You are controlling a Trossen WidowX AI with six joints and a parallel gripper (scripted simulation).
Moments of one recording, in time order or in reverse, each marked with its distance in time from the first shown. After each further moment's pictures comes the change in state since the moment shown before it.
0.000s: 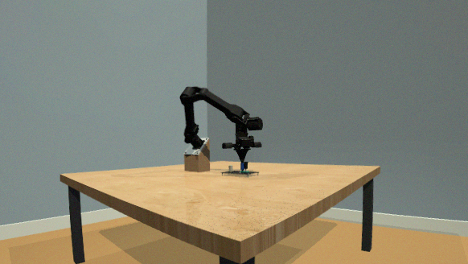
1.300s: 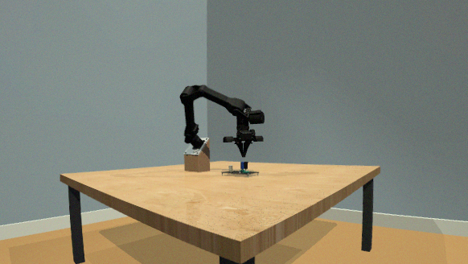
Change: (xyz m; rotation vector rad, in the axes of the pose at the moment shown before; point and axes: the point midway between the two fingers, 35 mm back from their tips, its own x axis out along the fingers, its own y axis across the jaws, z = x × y) arm -0.031 0.000 0.024 0.041 0.004 0.006
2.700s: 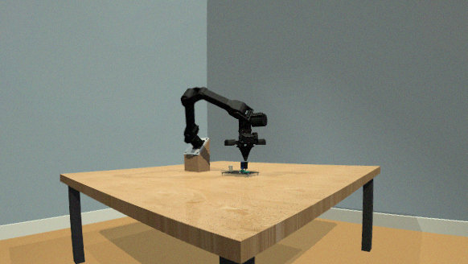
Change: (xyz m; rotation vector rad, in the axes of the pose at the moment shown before) arm 0.015 -0.001 0.035 -0.021 0.003 -0.008
